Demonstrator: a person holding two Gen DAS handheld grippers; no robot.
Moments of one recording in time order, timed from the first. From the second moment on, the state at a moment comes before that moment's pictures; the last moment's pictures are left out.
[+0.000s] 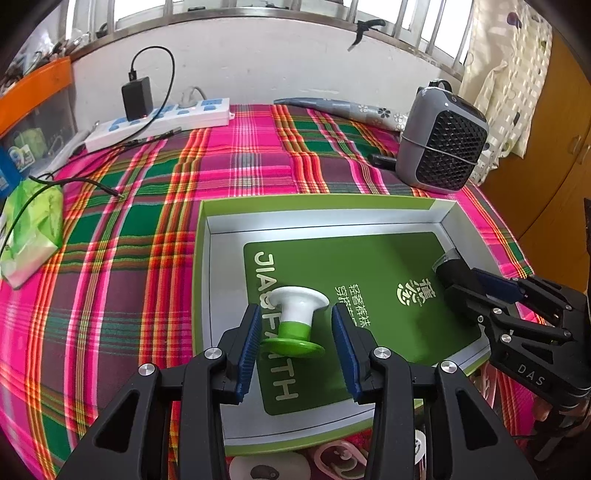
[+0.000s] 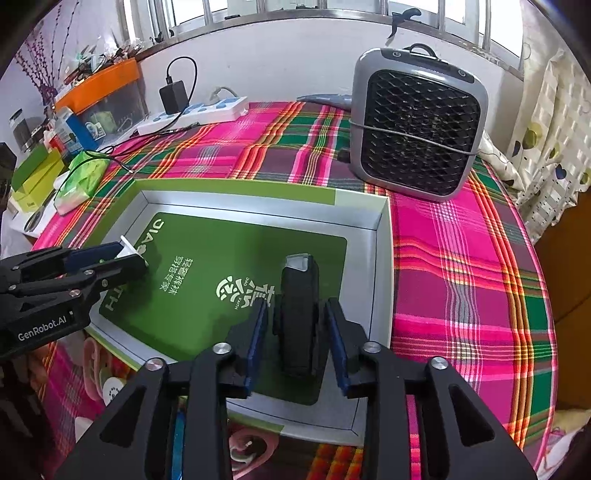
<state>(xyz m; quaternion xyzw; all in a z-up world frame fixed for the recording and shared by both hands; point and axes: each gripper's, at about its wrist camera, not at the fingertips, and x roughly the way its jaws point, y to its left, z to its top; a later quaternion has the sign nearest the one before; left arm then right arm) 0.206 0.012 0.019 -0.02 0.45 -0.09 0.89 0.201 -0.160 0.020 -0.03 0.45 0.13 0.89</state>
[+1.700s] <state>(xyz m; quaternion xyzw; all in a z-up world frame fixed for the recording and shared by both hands) 0.047 0.020 0.050 -0.04 0.40 -0.11 0.91 0.051 -0.167 0.038 0.05 0.40 0.14 0.91</state>
